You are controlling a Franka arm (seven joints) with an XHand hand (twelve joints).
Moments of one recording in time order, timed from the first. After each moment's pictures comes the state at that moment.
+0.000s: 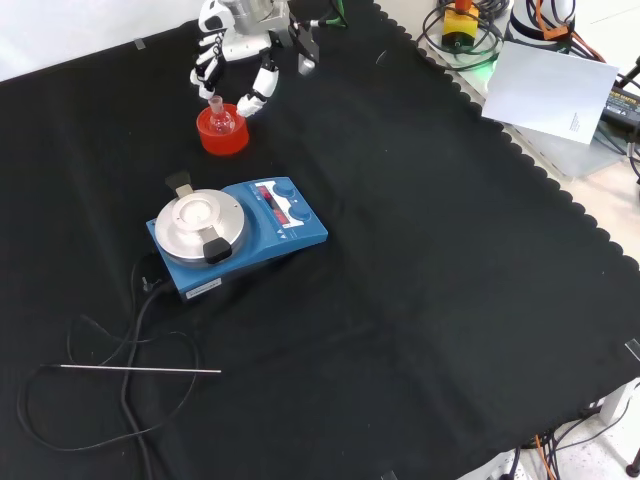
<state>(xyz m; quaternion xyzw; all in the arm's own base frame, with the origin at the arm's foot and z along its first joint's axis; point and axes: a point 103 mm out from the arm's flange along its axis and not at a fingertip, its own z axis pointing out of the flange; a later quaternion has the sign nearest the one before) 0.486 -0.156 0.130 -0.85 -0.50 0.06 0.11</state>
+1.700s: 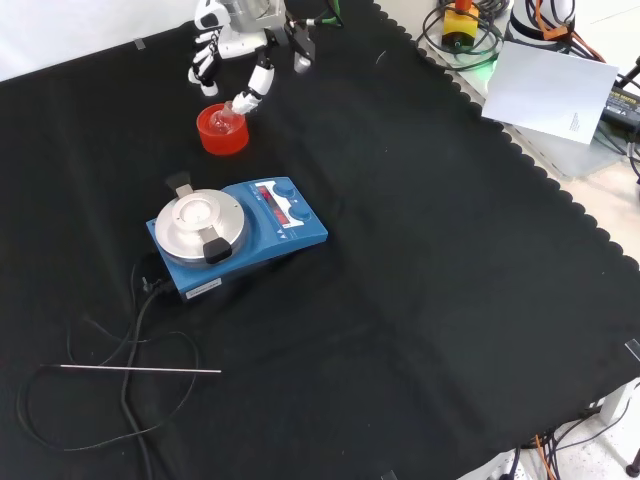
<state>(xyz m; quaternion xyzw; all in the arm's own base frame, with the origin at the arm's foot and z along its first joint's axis) 0.490 -0.163 0.134 -0.86 -0.50 0.06 0.11</state>
